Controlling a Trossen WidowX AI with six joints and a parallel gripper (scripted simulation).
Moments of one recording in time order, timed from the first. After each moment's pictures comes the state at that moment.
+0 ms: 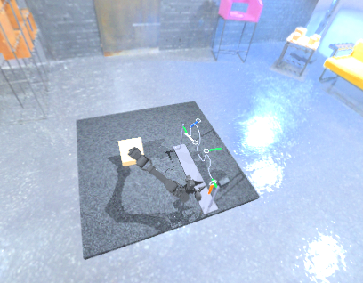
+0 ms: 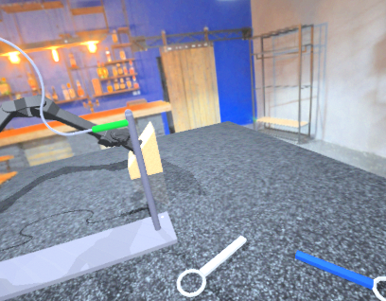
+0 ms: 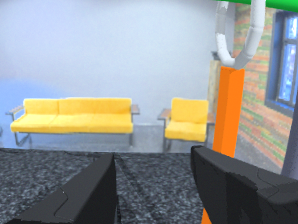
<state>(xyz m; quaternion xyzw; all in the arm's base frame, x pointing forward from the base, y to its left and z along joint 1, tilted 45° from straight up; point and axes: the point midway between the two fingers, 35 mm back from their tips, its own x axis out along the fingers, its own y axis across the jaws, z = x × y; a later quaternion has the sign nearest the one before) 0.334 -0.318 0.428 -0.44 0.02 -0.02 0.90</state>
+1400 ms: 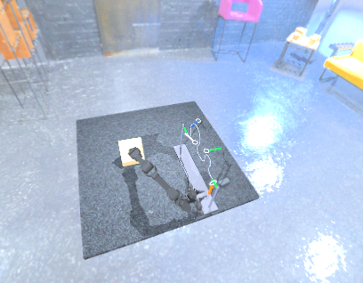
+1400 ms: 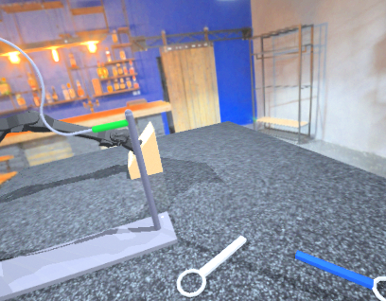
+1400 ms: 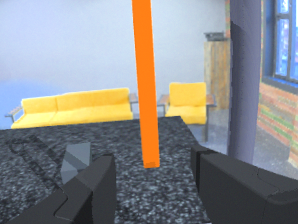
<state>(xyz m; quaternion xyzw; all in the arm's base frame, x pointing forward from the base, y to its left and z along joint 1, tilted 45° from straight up) 0.326 -0.391 0.414 -0.39 0.03 -0.05 0.92</state>
